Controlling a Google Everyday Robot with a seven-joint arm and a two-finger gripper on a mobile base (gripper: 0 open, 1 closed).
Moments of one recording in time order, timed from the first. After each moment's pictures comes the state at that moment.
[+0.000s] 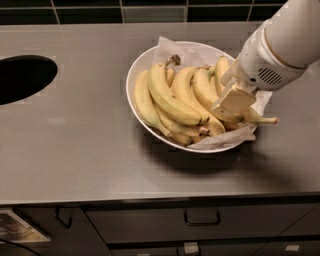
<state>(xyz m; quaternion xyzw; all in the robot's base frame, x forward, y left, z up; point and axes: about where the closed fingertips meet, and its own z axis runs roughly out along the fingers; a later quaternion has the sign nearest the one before) 0.478 -0.143 0.958 -0.55 0.80 0.00 0.26</state>
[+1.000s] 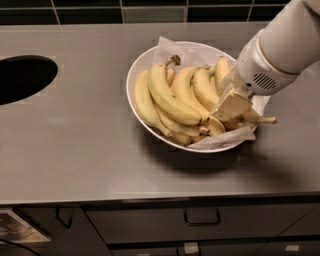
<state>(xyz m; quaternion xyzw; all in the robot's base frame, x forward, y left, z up) 0.484 -0.144 0.938 -0.54 0.80 0.01 0.24</state>
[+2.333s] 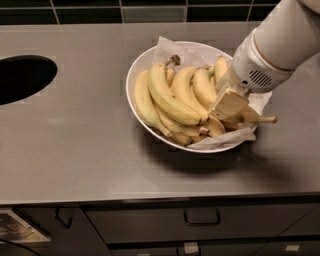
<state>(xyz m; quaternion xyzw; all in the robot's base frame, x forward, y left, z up) 0.485 -0.136 0.940 -0.55 0.80 0.02 0.23</state>
